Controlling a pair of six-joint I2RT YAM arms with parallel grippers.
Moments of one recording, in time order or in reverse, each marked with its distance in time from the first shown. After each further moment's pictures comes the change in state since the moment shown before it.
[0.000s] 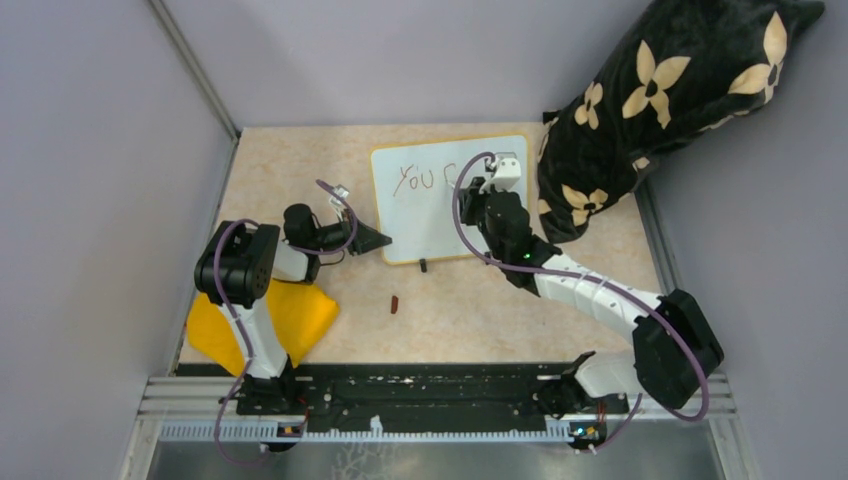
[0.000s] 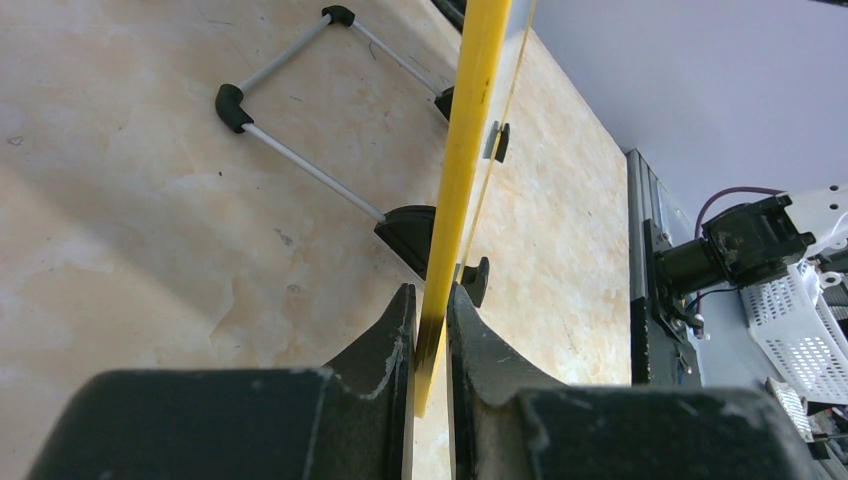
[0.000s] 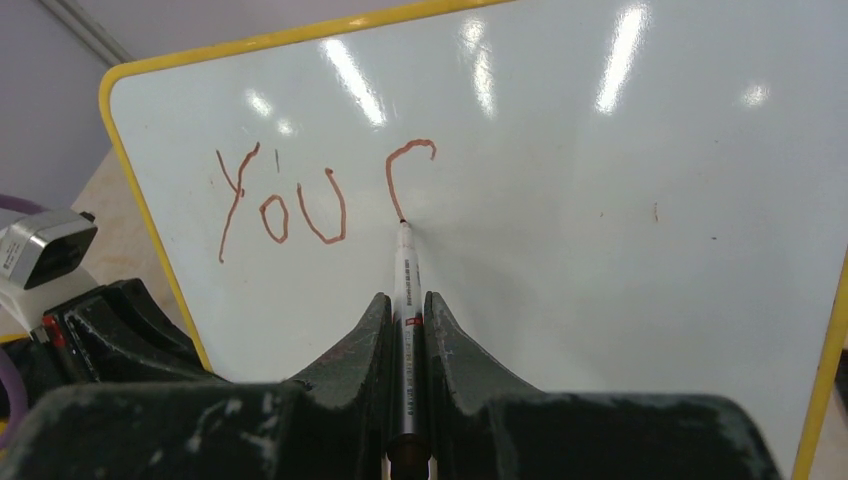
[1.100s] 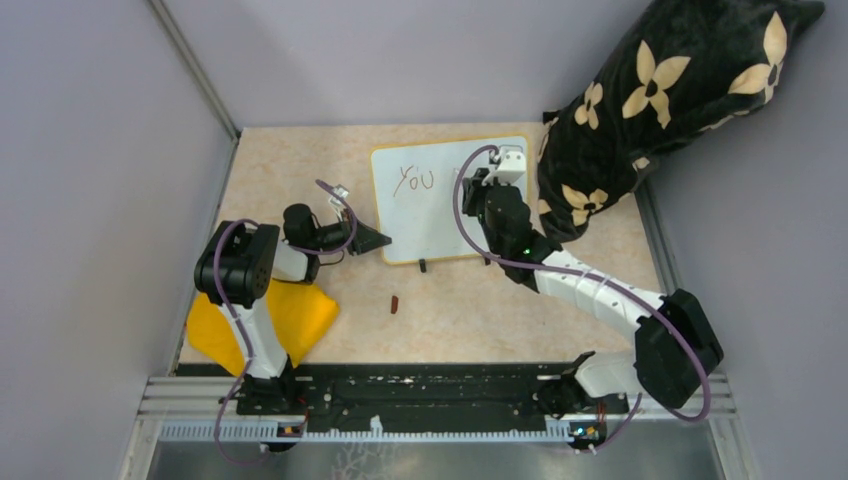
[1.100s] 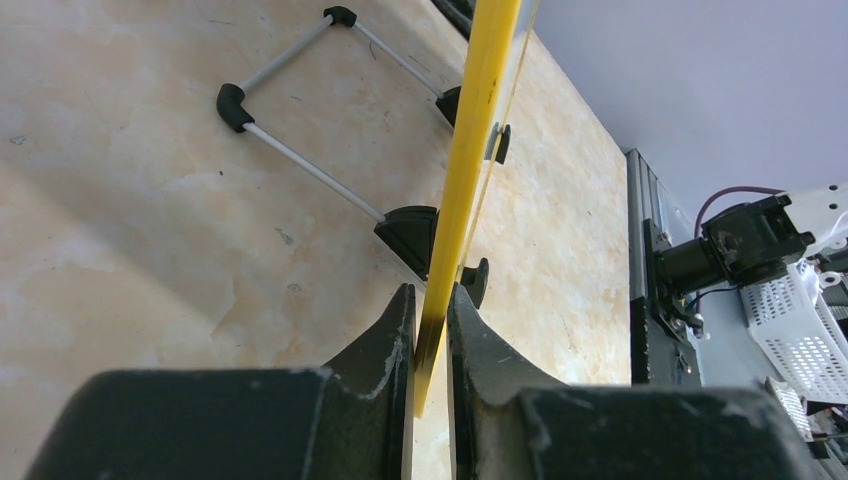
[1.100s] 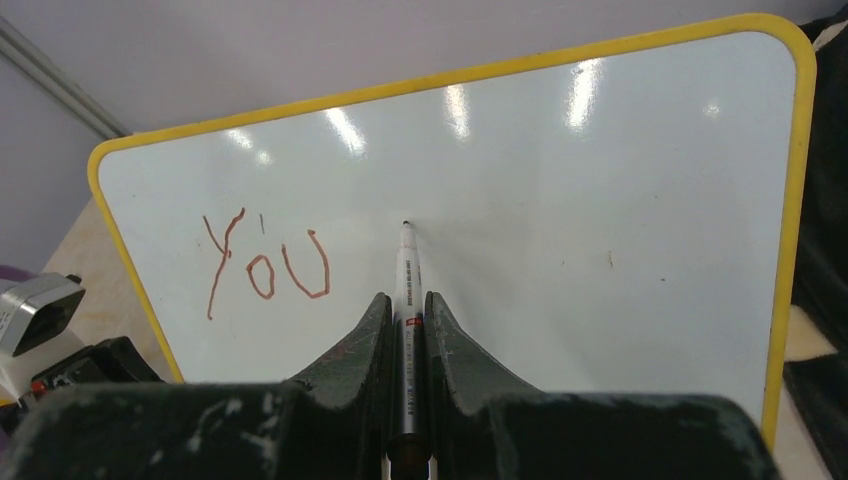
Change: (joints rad) left arm 0.001 0.000 0.000 0.000 0.001 0.000; right arm 0.008 -0.015 0.031 -0.005 0.093 -0.017
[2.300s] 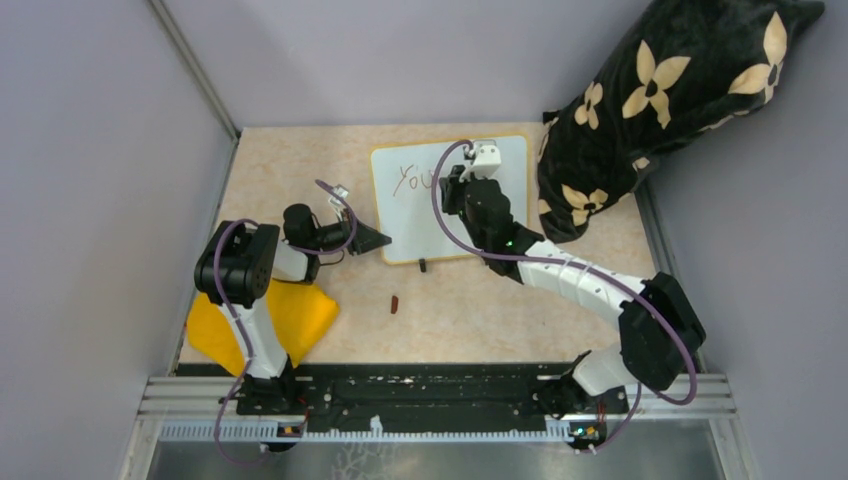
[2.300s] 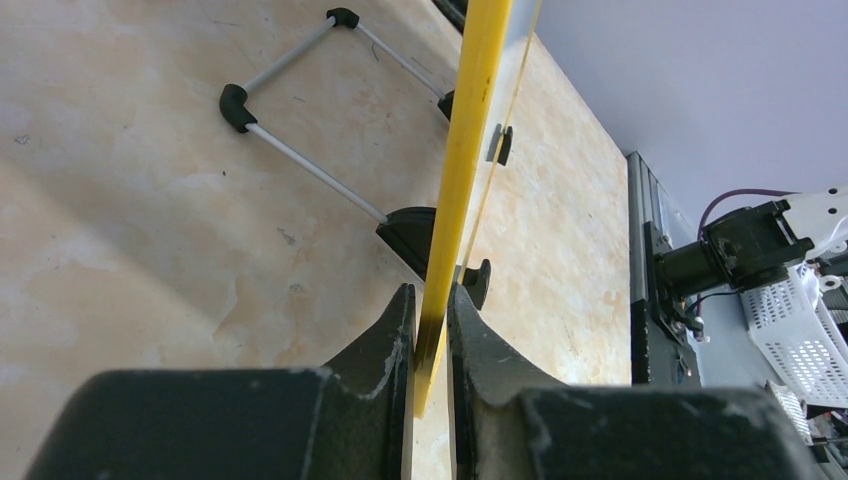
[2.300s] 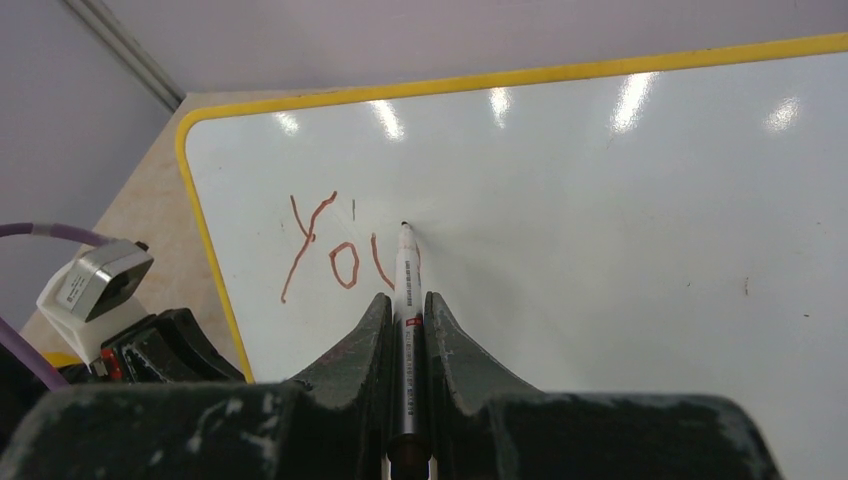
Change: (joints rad) left arm 0.000 0.001 0.000 0.000 -0.005 -0.003; right arm 0.053 0.114 0.109 -0.025 -0.055 -0.003
